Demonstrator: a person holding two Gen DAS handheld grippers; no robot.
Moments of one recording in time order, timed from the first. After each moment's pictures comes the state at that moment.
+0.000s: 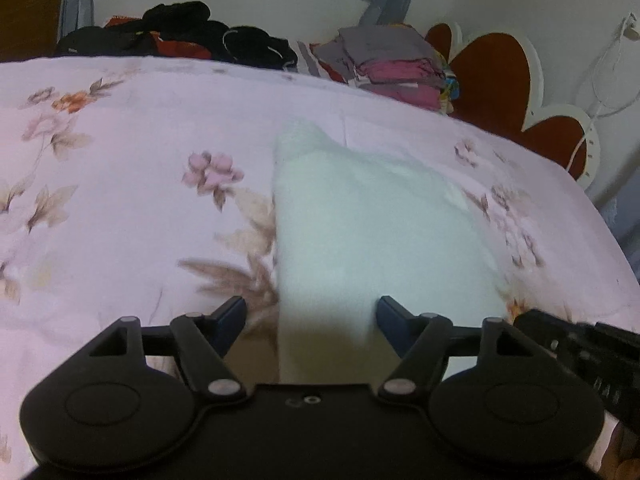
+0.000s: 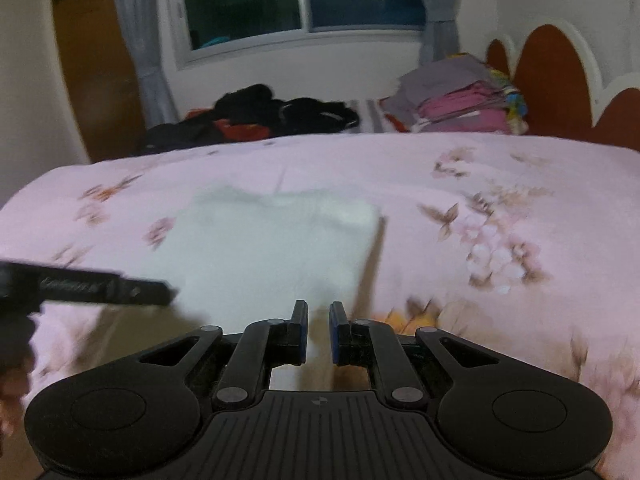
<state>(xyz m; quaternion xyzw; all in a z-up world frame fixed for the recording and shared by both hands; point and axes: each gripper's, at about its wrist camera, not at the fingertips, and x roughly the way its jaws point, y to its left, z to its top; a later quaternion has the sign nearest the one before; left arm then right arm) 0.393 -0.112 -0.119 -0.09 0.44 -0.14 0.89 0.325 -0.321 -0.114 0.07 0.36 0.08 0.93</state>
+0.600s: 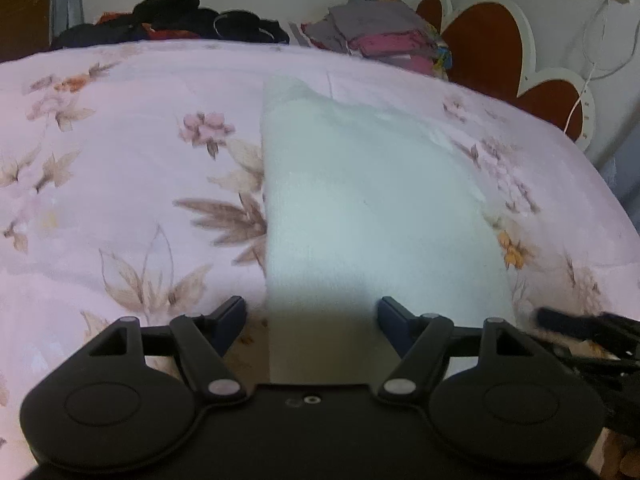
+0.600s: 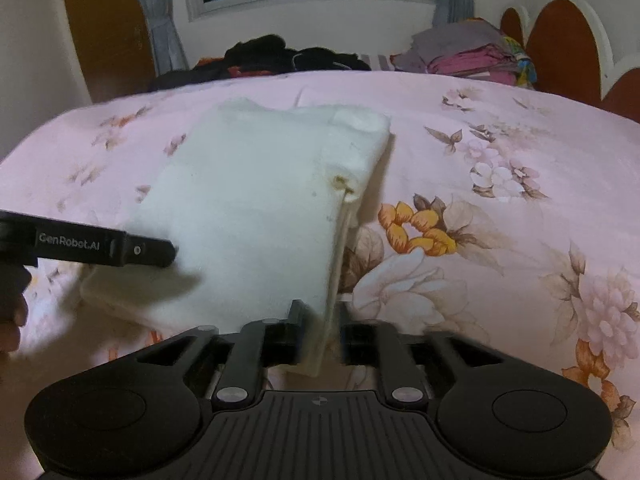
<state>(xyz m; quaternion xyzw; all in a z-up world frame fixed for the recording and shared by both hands) 0.364 -0.123 -0.122 -0.05 0.45 -0.14 0.88 0.288 -0.322 -0.135 0.07 0.40 0.07 0.91</state>
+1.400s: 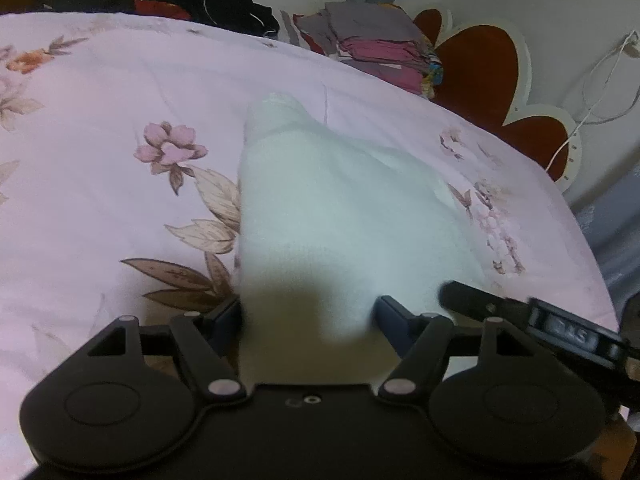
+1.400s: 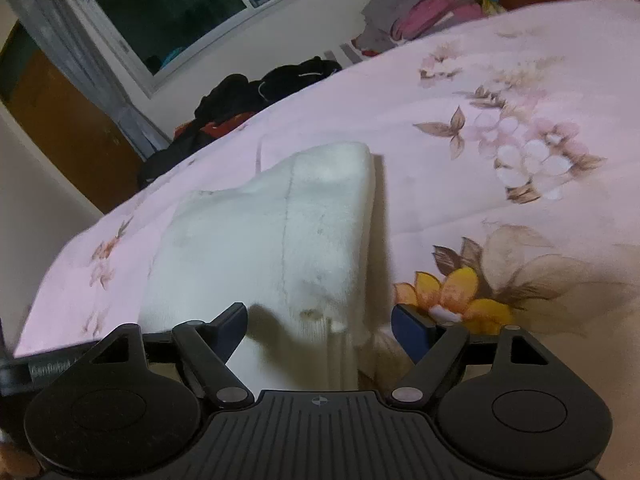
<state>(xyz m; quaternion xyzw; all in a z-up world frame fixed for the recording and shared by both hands) 0.433 -0.118 -0.140 -0.14 0.47 -0.18 0.85 0.389 -0.359 -0.156 0.28 0.40 0.07 0.87</state>
